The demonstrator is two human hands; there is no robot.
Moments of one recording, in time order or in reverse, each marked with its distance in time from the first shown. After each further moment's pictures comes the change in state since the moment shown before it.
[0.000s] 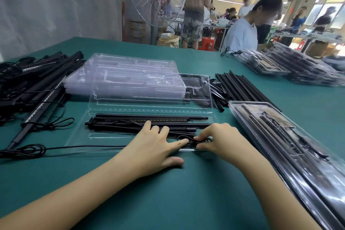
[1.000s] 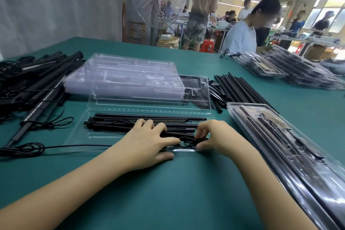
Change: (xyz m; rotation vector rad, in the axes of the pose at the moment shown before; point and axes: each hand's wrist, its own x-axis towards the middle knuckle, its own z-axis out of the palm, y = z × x) left_hand -0.002 -0.017 0.006 -0.121 0.023 -0.041; right_hand 0.015 0.006 -0.003 0.094 -0.068 0.018
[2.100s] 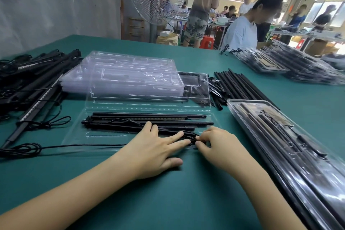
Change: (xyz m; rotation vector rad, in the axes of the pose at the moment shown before) left_hand -0.001 0.021 -0.003 0.088 -0.117 0.091; right_hand -0.023 0.003 0.026 -0.078 0.201 -0.054
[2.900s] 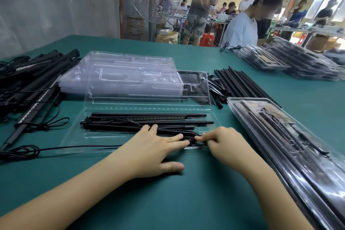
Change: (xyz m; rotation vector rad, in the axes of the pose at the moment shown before) left_hand 0.001 -0.005 0.001 -0.094 -0.041 0.025; right_hand -0.001 0.007 -0.013 0.130 -0.111 0.120
